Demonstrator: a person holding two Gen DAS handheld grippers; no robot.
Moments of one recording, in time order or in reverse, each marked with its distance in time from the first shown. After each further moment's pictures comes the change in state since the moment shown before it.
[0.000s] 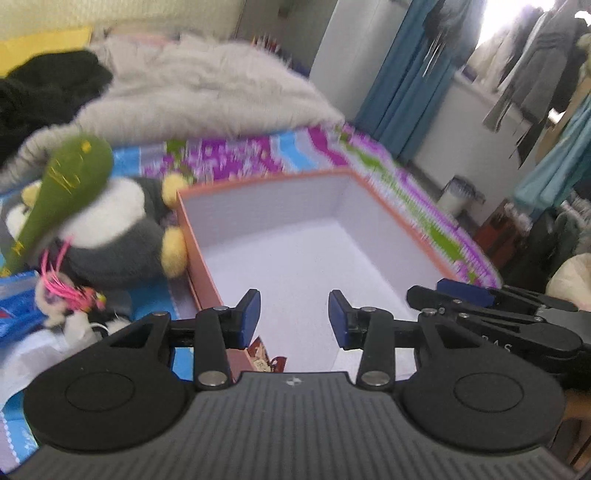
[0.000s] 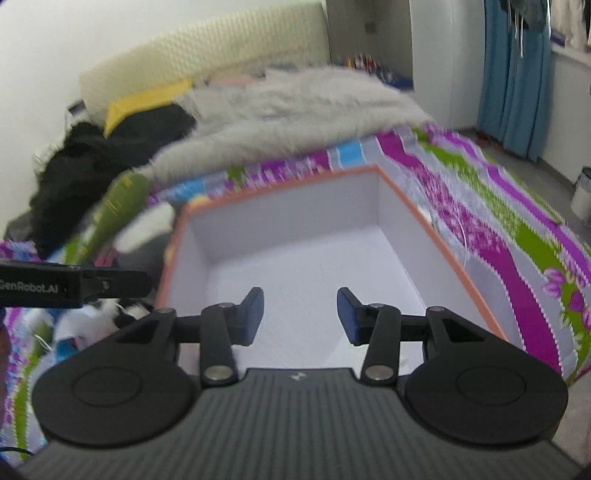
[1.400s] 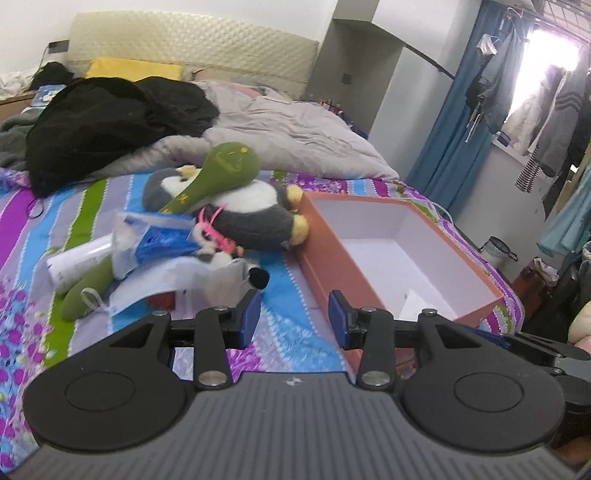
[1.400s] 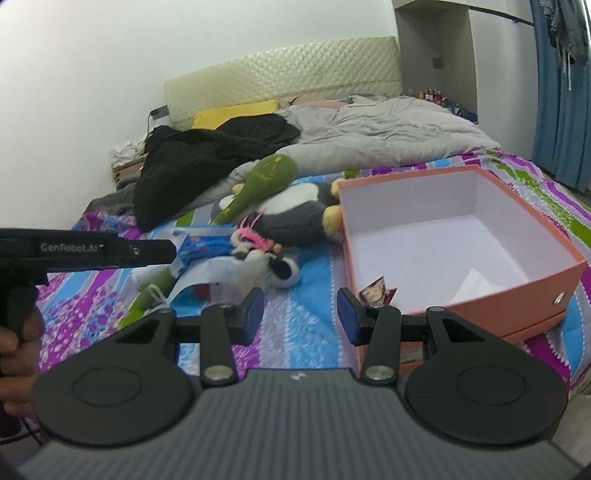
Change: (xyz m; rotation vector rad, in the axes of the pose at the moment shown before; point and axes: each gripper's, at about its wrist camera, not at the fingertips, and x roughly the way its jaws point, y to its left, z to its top) left arm -0.190 0.069 -0.153 -0.111 -0.211 0.160; right arm -0.095 0.135 -0.113 -0.079 -0.063 0.186
